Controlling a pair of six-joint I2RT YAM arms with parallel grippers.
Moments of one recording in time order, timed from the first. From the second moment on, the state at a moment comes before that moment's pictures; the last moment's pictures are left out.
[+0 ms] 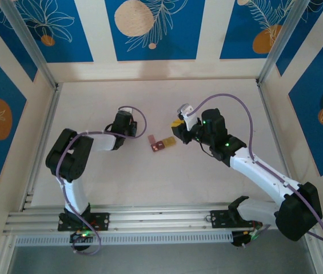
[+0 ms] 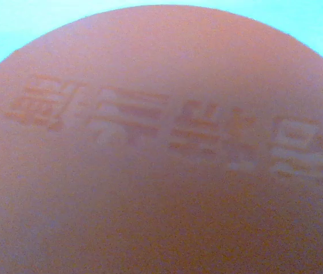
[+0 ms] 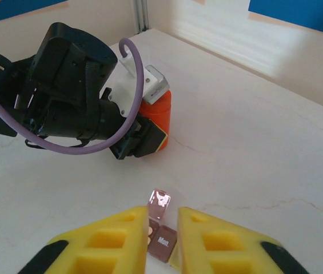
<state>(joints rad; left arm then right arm) -0.42 1.86 0.94 0.25 -0.25 -0.19 0.56 1.15 0.85 -0.08 -0.28 -0.07</state>
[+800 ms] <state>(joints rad) -0.41 1.62 0.83 0.27 -0.22 -0.17 0.58 1.21 0.86 -0.14 -0.27 -0.05</state>
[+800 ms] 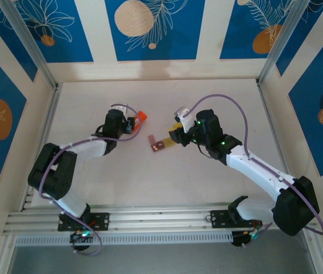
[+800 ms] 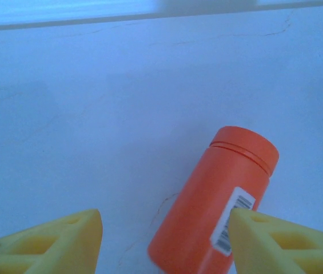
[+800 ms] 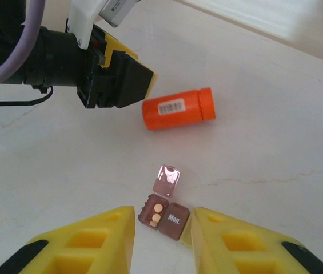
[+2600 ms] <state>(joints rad) -0.44 2.44 2.17 -0.97 0.03 0.11 0.51 1.21 0.90 -0.30 -0.30 0.05</state>
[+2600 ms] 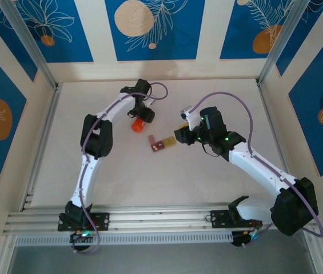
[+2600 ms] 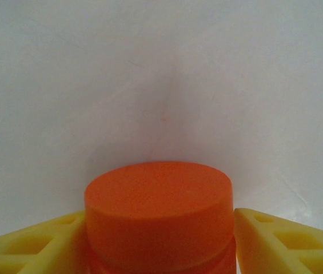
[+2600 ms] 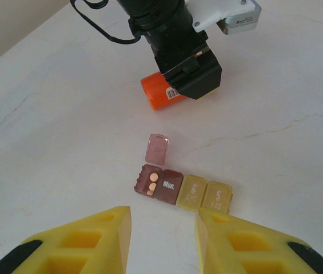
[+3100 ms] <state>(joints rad) -0.44 2.54 2.34 -1.07 -0.04 0.11 0.51 1.20 0.88 -0.29 -0.32 0.05</state>
